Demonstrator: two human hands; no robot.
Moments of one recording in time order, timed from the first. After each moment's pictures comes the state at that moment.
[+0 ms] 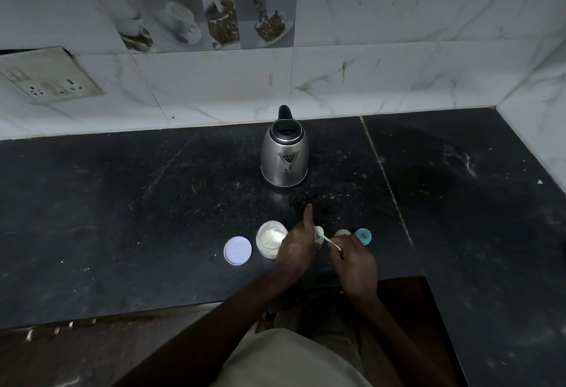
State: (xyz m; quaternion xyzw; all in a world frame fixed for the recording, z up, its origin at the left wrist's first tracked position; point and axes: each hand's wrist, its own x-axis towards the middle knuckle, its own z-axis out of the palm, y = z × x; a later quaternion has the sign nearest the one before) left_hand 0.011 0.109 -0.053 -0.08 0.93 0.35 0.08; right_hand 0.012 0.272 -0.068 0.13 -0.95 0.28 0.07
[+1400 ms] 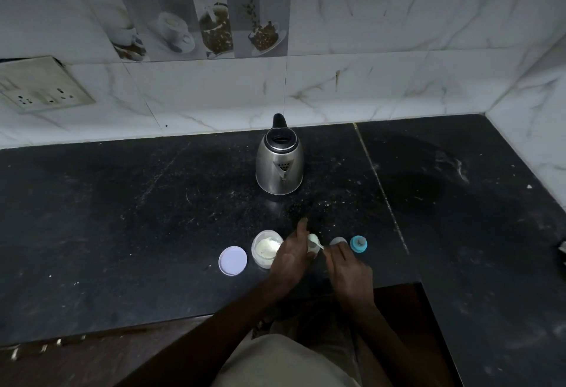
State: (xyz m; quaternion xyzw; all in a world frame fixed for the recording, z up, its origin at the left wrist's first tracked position) left_hand 0.010 0.103 -0.058 -0.08 0.91 0.40 0.09; right_hand 0.016 0.271 -0.054 0.21 -0.97 0.13 0.05
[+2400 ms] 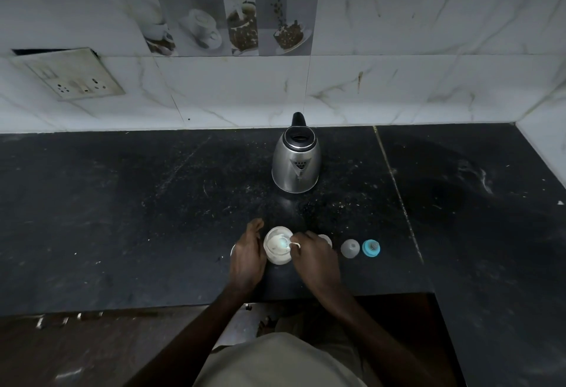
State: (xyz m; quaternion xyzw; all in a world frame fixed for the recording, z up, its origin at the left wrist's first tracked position) left_hand 0.071 0.010 -0.067 -0.21 0.88 0.42 -0.13; right_hand 0.011 0.172 -0.028 0.22 -0.96 0.19 -0.04
